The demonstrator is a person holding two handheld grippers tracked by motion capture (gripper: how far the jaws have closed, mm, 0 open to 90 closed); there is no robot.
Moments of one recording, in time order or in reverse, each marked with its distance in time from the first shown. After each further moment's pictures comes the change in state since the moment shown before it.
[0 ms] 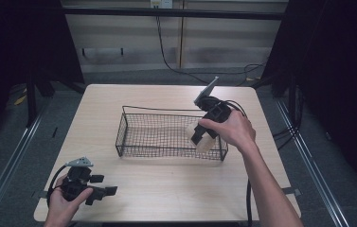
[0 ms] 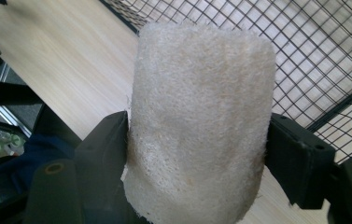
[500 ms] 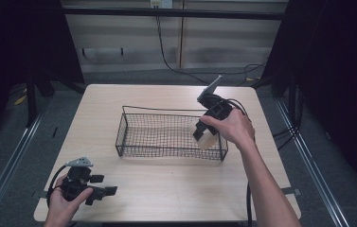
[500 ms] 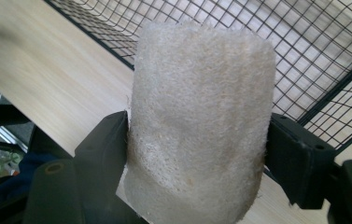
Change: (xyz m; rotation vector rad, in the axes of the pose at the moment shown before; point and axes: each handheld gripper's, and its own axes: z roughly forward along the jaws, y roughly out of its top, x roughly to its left) left arm 0.000 0.000 0.000 -0.004 0.000 -0.003; right arm -0.015 0.006 0.003 -0.010 -0.029 0.083
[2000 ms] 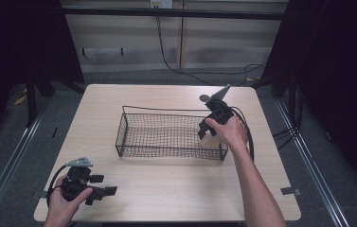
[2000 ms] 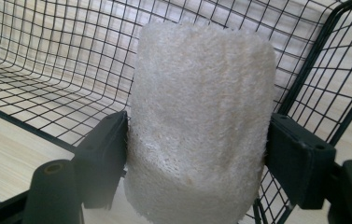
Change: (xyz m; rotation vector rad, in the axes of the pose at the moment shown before) left arm 0.000 0.000 0.000 0.000 -0.002 0.003; right arm -0.046 0.003 0.043 -0.050 -0.074 0.272
